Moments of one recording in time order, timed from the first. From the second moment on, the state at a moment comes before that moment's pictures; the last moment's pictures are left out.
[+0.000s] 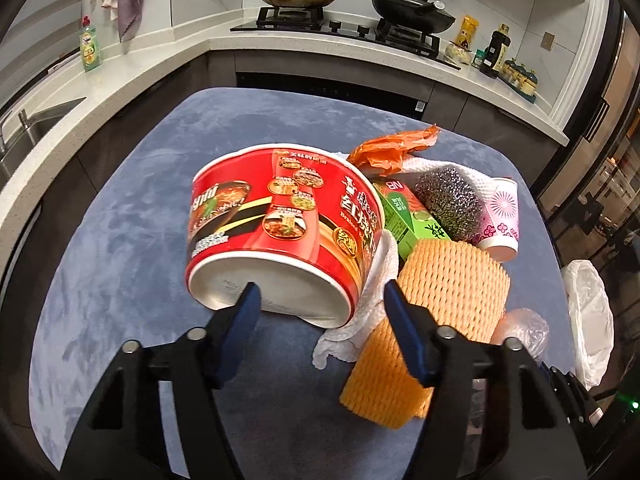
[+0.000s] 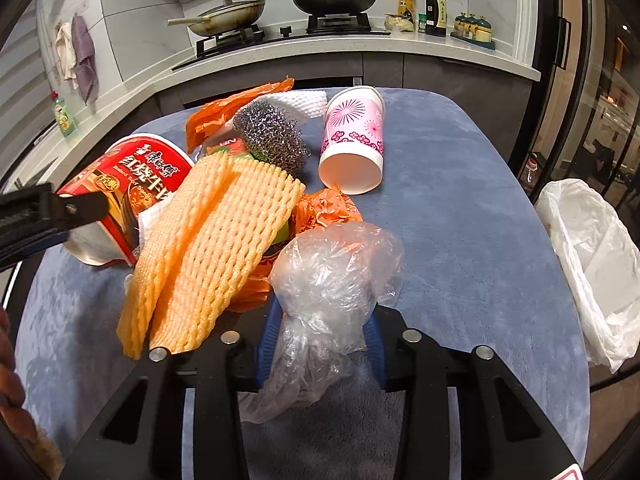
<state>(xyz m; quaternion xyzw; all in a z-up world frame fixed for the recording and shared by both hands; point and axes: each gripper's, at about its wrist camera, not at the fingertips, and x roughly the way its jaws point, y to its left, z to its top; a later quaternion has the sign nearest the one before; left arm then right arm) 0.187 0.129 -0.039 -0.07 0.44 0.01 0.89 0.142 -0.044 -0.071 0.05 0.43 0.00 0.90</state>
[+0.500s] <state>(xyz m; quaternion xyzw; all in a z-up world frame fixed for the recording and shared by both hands) 0.176 0.126 -0.027 -0.07 0.42 -0.01 0.90 0.120 -0.055 -0.042 0.07 0.40 0.01 0.91</state>
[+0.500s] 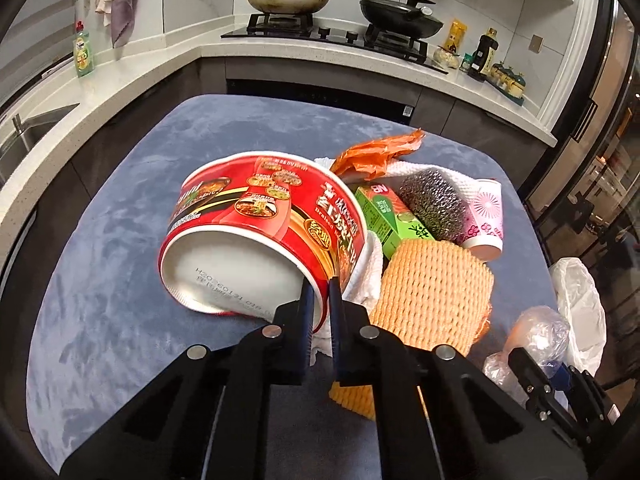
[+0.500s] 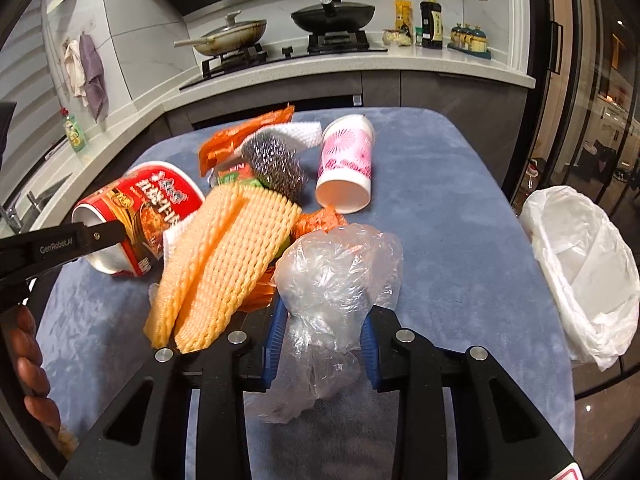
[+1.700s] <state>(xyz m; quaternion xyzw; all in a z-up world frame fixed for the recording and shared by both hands) 0.121 -0.144 0.087 0.03 0.31 -0.36 0.88 0.034 -0.295 0.015 0.16 0.30 -0.21 0.92</state>
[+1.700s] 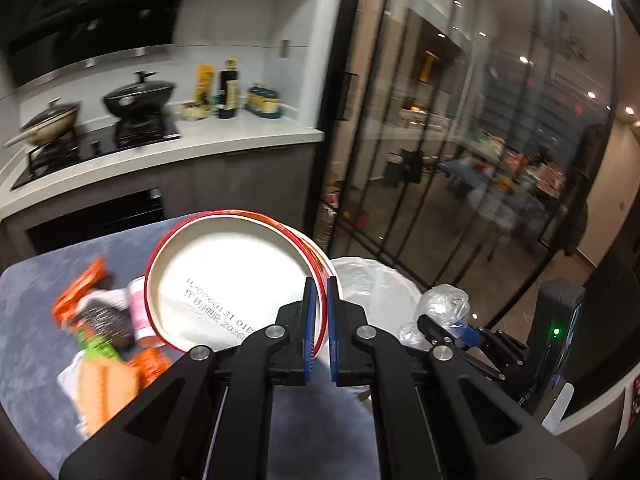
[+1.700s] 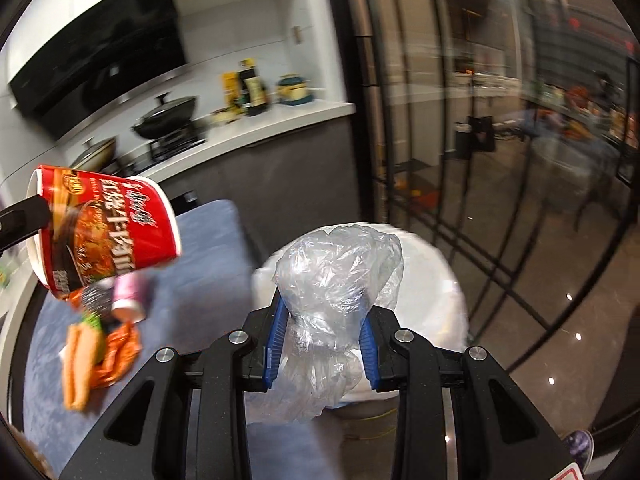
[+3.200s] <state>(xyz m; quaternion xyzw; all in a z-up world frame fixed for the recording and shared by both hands) 0.167 -0.168 0.007 0.05 0.36 -0.31 0.88 0.060 -0.336 0.000 0.18 0.30 -0.23 0.91</state>
